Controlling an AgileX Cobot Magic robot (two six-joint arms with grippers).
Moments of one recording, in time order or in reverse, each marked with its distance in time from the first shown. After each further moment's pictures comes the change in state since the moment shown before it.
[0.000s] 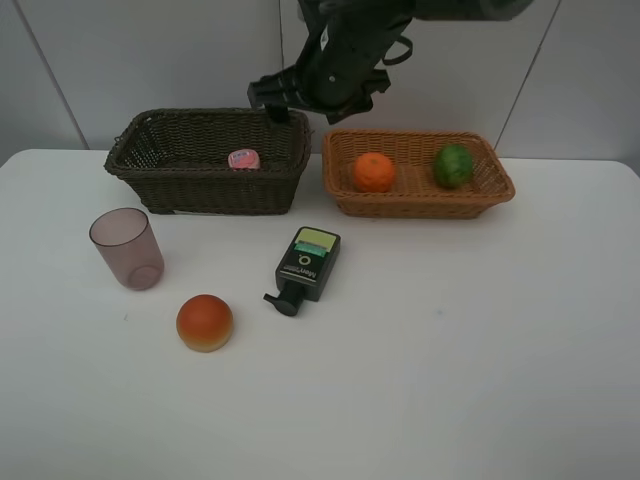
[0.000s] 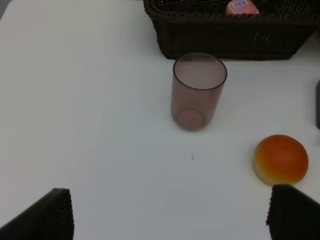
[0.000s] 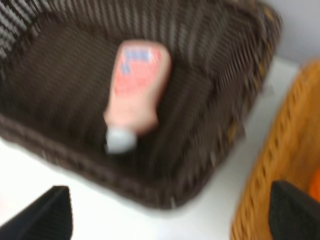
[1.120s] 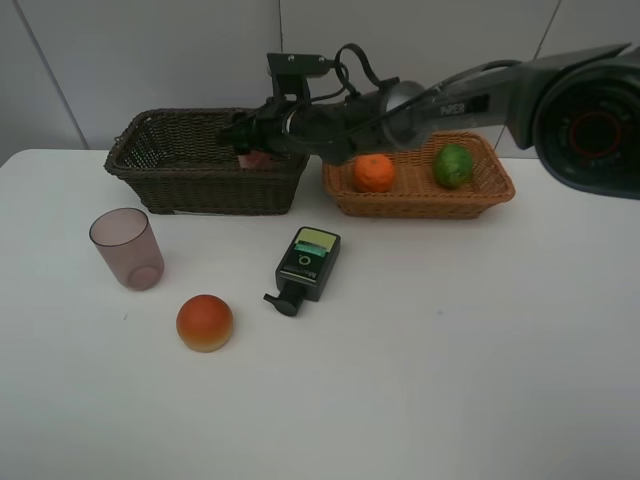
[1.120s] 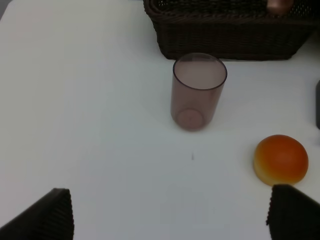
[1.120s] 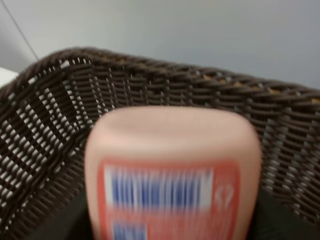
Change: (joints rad) left arm 0.000 0.000 0.000 0.000 0.000 0.000; right arm -0.001 0.323 0.000 0.017 -0.809 -0.001
